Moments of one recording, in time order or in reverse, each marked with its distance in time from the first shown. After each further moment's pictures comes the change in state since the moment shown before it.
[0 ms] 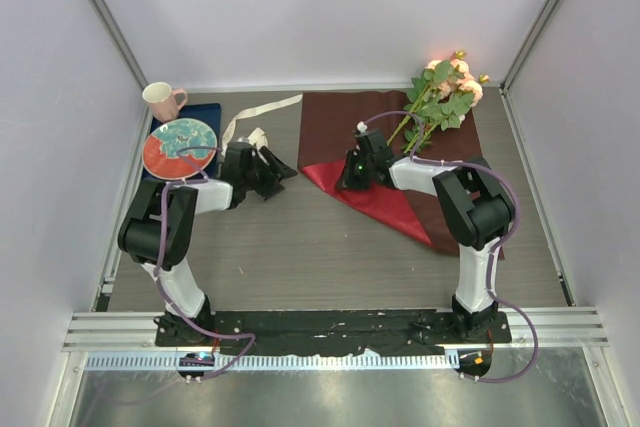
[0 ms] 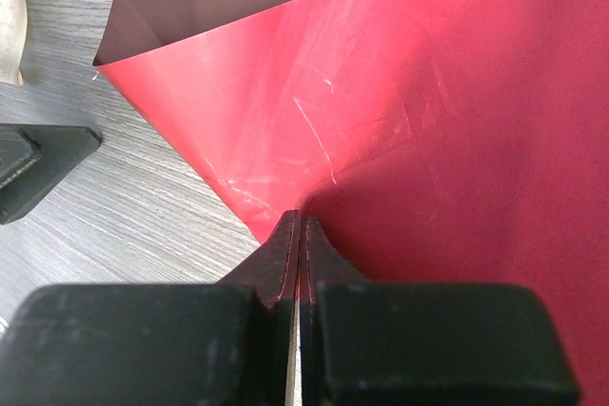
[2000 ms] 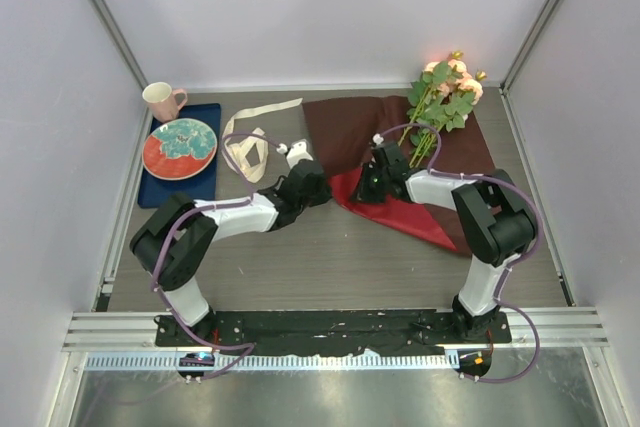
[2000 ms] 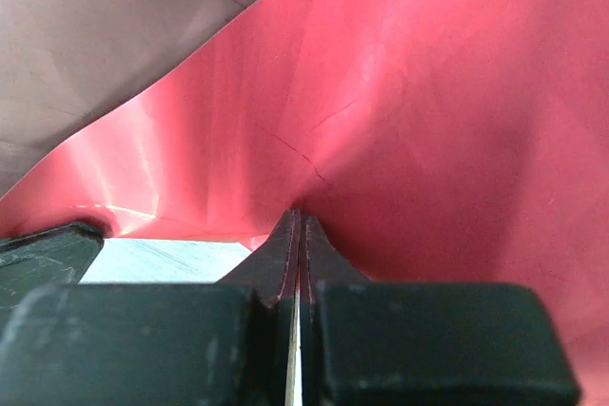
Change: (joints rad) left arm -0.479 -0.055 0.093 -0.052 -0.539 0.164; right arm -0.032 -0.148 -0.194 0.007 0.006 0.012
